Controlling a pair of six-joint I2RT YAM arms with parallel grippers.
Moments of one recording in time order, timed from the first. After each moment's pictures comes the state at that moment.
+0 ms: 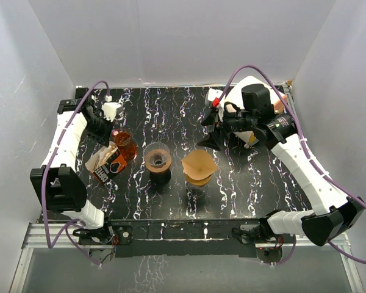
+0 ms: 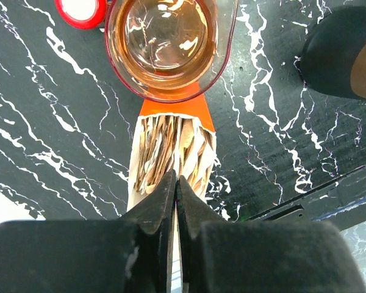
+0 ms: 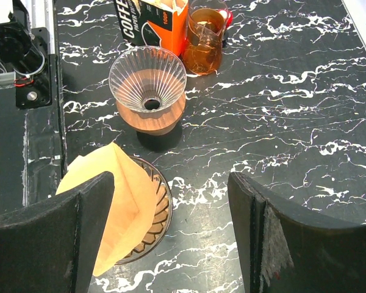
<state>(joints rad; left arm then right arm) 0.04 1.57 1.49 -1.23 0.24 0.54 0.46 1.27 1.44 -0.70 -0.81 -0.46</state>
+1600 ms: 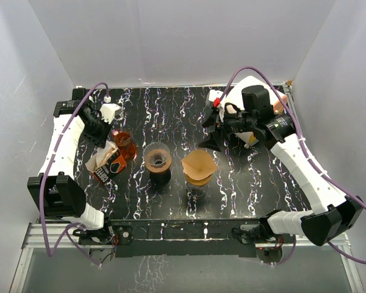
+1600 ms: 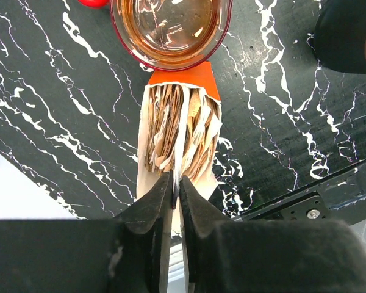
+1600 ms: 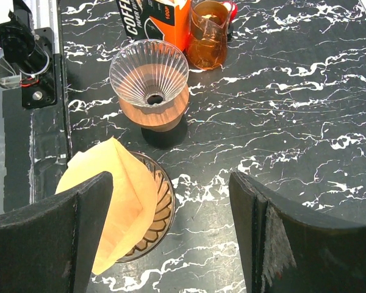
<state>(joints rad) 0.04 1.50 1.50 -1.28 0.19 0.59 0.44 1.27 1.41 -0.68 -0.84 -0.44</state>
